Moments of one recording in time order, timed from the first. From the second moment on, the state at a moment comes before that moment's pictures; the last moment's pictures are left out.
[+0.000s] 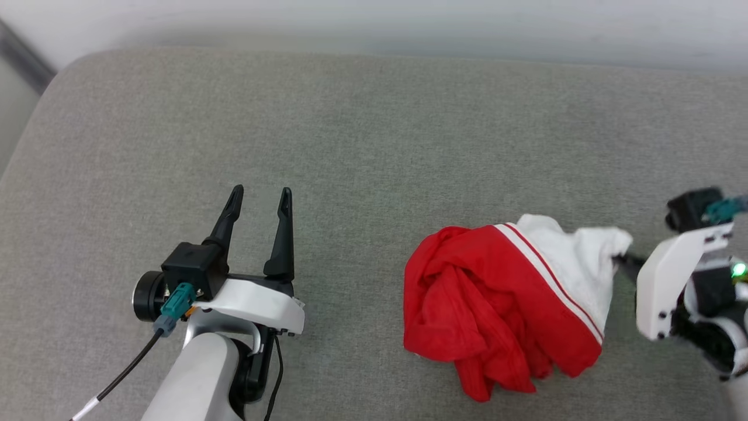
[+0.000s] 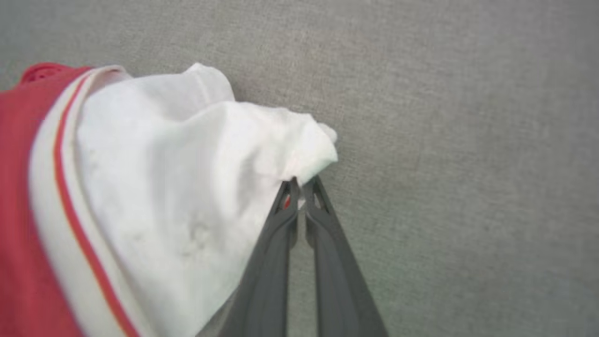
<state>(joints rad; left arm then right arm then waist) -0.31 0.19 -0.31 0.20 -0.38 0.09 -0.26 -0.30 -0.37 0.12 0.16 0.46 0.13 0.73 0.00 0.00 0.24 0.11</state>
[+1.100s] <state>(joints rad) -0.18 0.22 -0.26 0.22 -0.38 0.10 -0.26 -0.14 -0.19 -0.30 0.33 0.24 0.13 0.04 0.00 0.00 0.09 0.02</state>
